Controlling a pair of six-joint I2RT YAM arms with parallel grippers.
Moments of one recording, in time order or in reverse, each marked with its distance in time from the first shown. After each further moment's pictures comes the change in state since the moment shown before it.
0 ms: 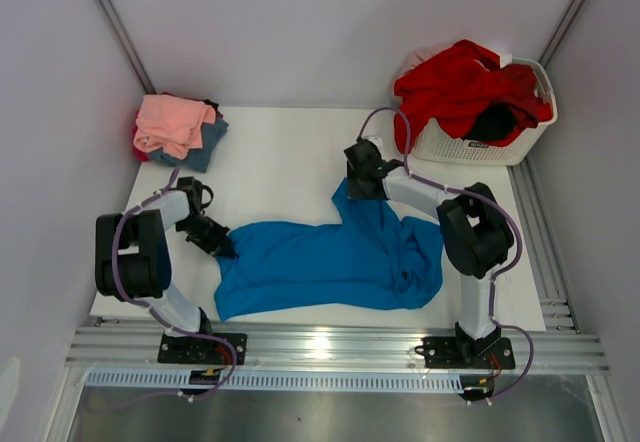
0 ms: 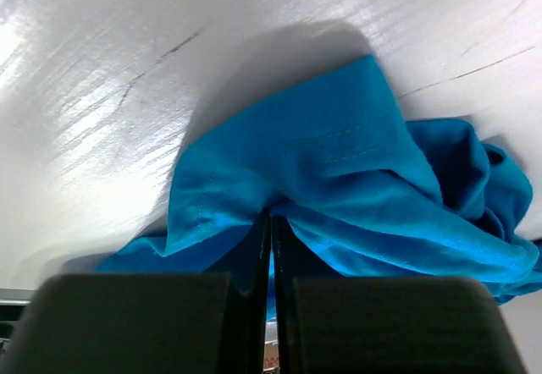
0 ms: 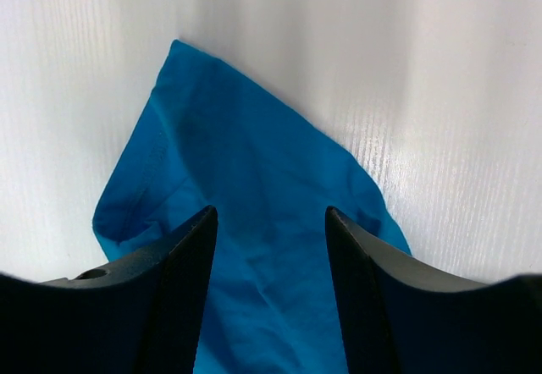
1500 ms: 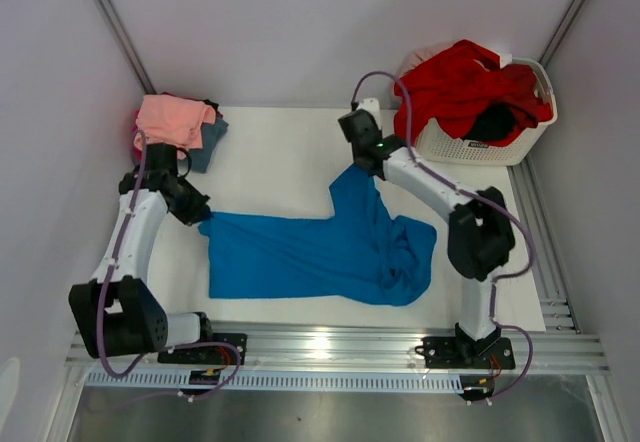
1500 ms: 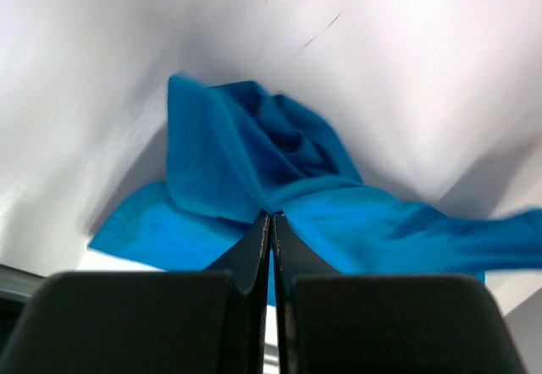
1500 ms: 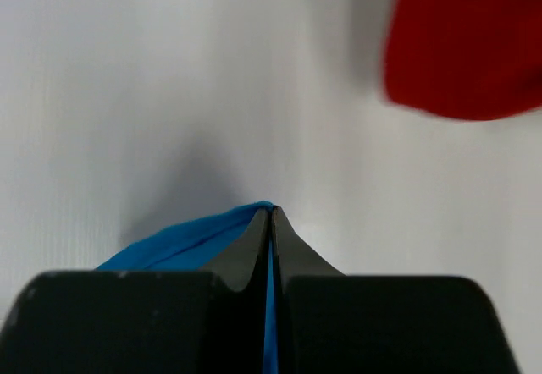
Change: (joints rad) left arm 0.001 -0.324 0.216 -0.136 -0.161 0.077; right arm 0.024 0.019 0.274 -0.115 0.232 -0.175
